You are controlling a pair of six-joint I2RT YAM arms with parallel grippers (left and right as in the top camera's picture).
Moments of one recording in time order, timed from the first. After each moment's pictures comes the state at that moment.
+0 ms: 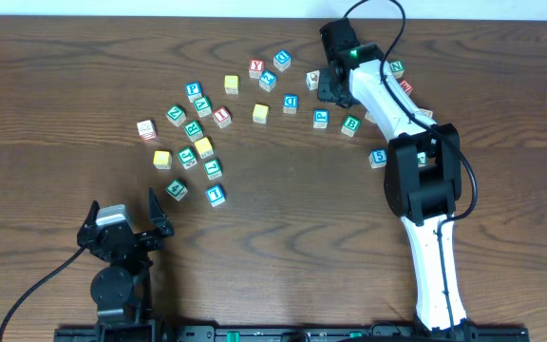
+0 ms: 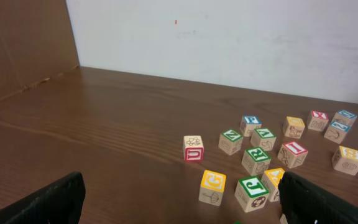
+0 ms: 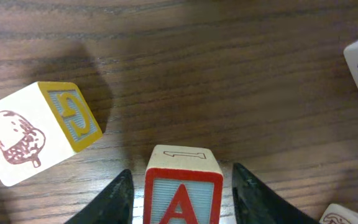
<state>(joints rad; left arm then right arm) 0.08 0.01 0.02 -0.11 -0.13 -0.07 0.31 2.49 2.14 -0.86 0.15 0.41</state>
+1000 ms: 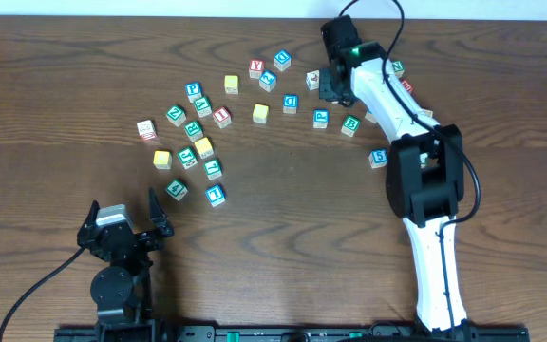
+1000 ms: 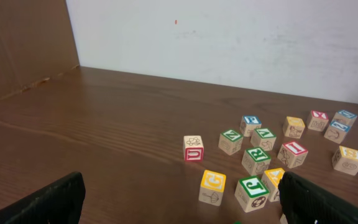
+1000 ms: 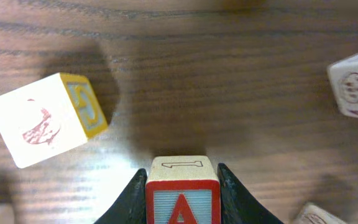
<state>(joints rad) 0.08 0.01 0.02 -0.11 -0.13 -0.07 0.31 2.46 2.14 -0.88 0.15 0.32</state>
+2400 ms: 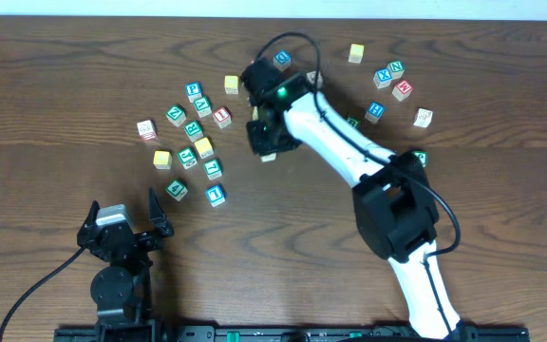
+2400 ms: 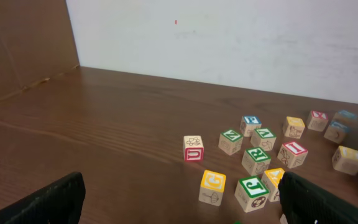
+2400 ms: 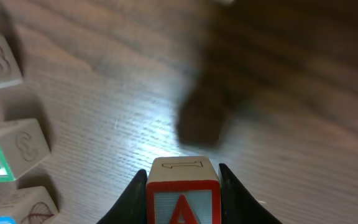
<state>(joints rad) 0.08 0.01 0.02 -0.11 -0.13 -0.07 0.64 2.32 1.96 -1.00 -0.10 0.38</state>
